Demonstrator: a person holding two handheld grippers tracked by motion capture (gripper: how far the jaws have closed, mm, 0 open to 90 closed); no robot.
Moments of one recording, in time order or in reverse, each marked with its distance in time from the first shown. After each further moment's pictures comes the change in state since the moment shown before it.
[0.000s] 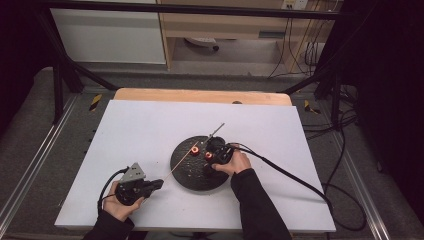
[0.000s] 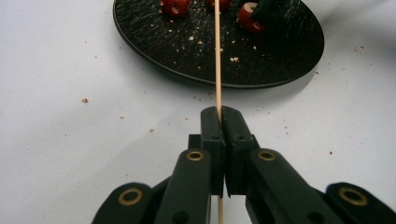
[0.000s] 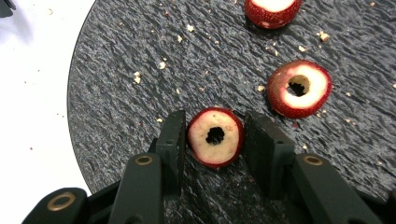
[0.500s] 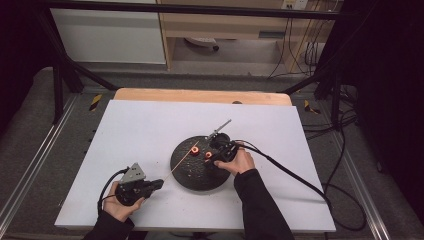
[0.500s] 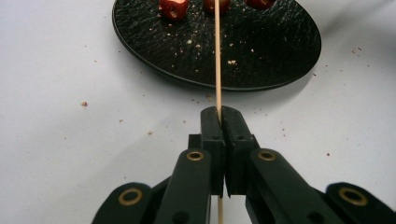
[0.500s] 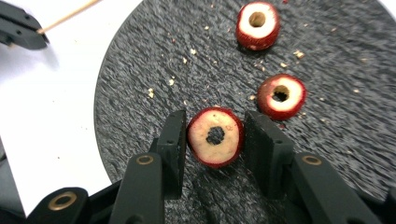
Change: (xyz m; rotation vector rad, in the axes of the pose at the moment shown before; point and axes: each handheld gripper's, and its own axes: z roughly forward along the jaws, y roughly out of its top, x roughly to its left) left arm -0.003 0.001 -0.001 -0.011 0.004 0.006; right arm 0.004 -0.002 -0.025 -0.088 -0.007 0.045
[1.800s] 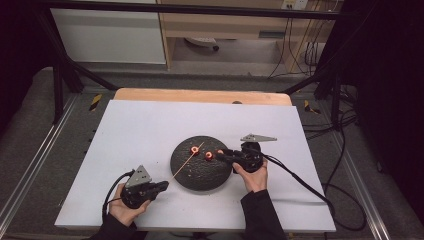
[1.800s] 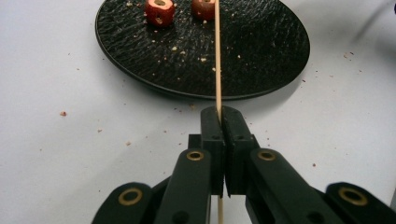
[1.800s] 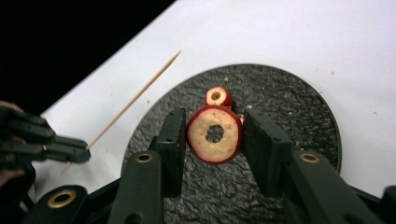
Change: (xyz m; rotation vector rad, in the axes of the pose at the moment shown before) left arm -0.016 0.003 0.007 -0.012 0.009 0.009; right arm -0.008 -0.072 -0.031 -0.595 0.021 0.267
